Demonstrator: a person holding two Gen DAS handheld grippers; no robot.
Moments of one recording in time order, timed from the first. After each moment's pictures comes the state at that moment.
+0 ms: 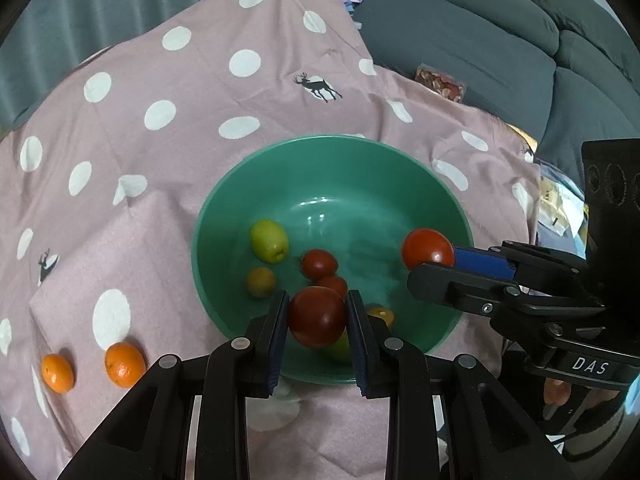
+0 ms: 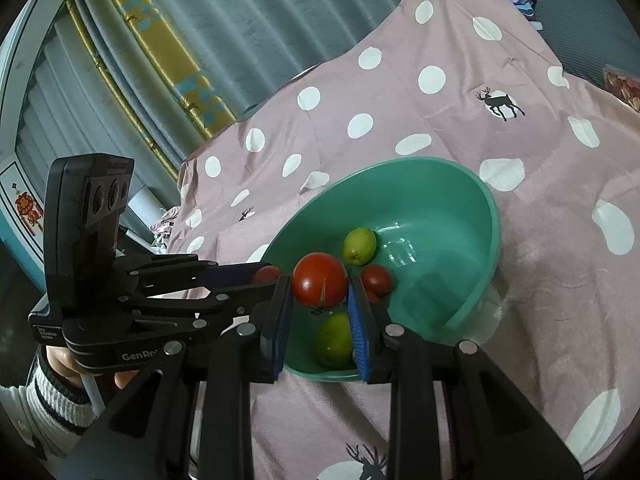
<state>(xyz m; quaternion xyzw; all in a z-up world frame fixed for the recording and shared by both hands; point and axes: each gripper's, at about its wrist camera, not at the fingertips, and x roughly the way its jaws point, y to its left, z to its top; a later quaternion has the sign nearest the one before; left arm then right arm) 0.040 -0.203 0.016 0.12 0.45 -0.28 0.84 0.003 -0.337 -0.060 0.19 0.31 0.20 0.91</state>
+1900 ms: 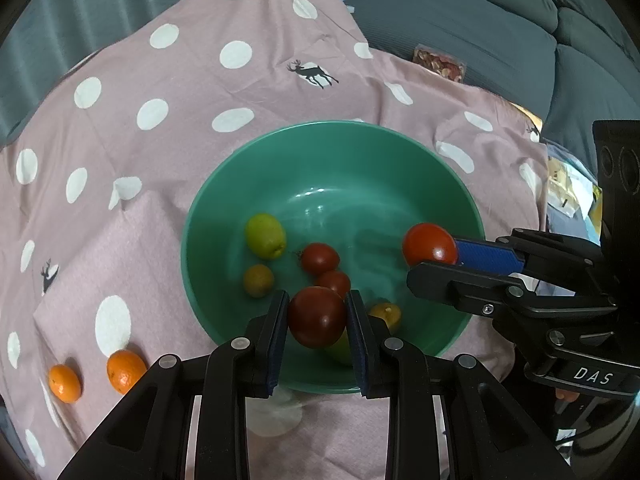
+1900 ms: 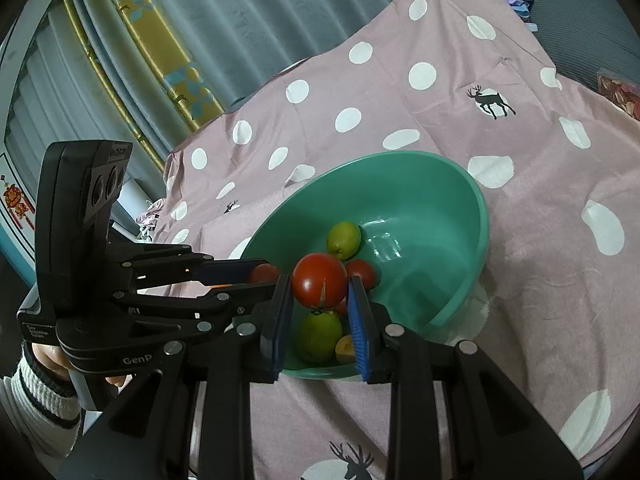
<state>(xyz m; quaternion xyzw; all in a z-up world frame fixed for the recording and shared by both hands) 0.043 -0.215 0.007 0.15 0.46 -0.27 0.83 0.004 -0.336 -0.065 0.17 0.32 0.18 0.92</state>
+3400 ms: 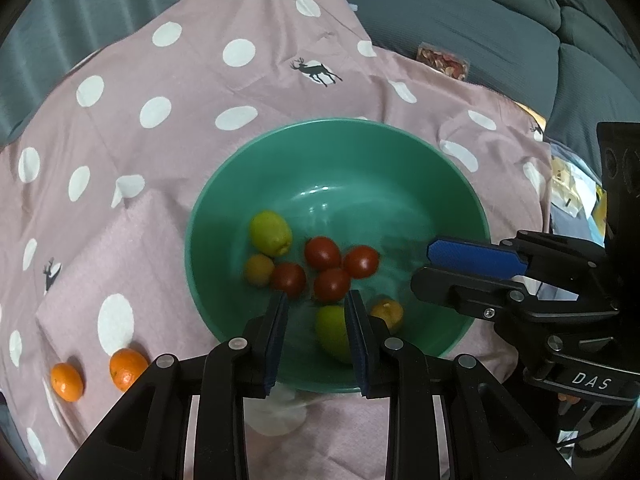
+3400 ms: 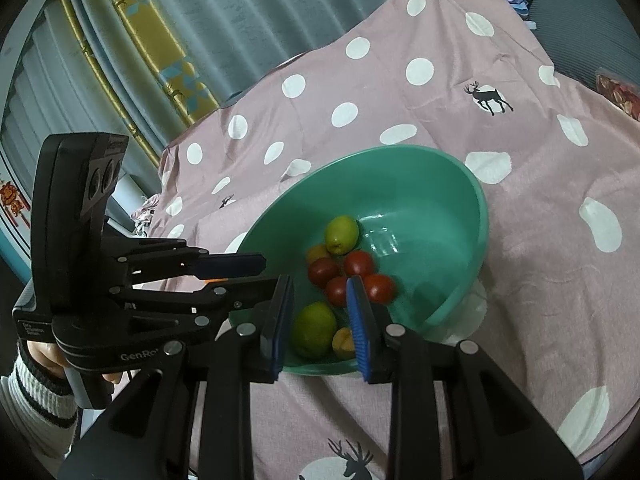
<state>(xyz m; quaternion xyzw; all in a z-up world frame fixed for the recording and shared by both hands) 0.043 -0.214 0.005 0.15 0.46 -0.27 0.83 0.004 -0.332 -0.065 0.17 0.33 0.17 0.91</state>
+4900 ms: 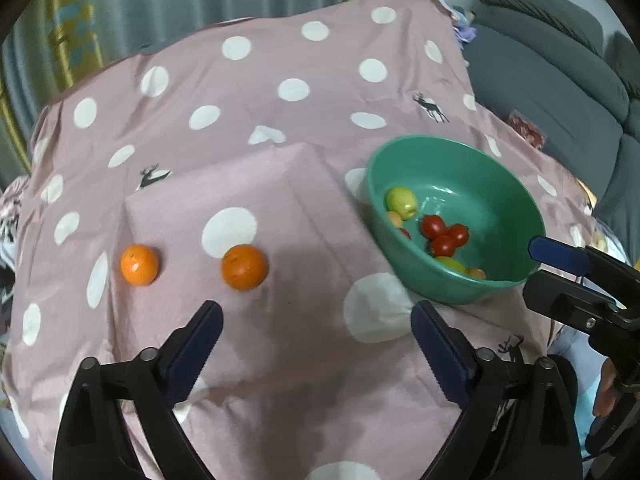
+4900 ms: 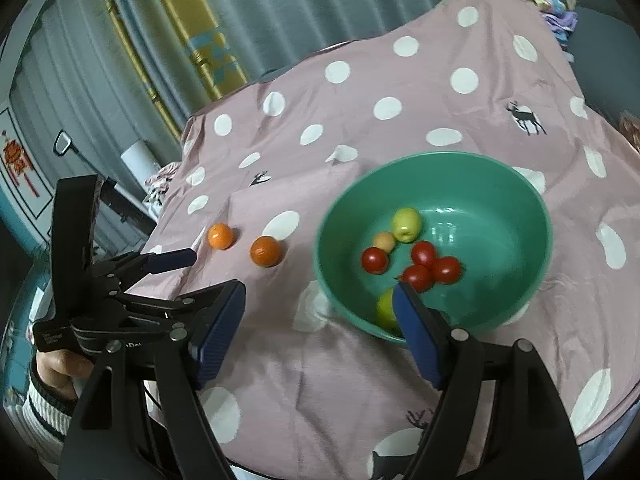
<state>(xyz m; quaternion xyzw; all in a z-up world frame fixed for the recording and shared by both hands) -0.002 -0.087 0.016 0.03 0.44 -0.13 0.89 -0.018 -0.266 -0.035 0.10 0.35 0.19 0.91</state>
